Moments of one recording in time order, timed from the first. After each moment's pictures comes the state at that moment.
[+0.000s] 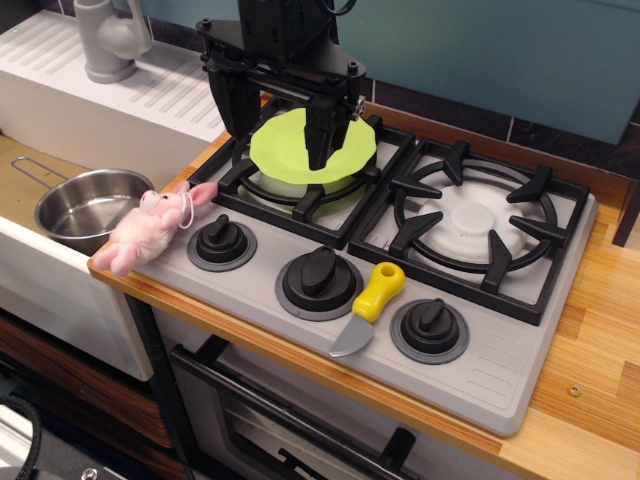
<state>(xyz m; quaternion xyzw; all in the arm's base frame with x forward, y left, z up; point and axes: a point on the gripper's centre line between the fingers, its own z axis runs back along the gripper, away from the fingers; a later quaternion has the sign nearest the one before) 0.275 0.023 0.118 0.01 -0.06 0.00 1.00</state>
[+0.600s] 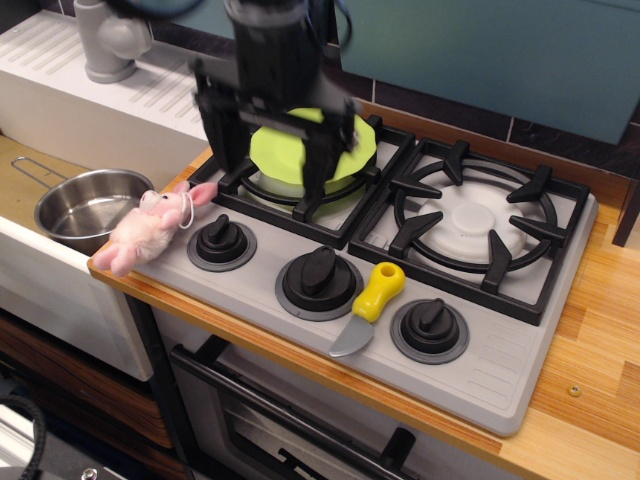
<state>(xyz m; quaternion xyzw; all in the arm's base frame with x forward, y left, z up) 0.260 -0.005 0.096 0.02 -0.04 0.03 1.00</state>
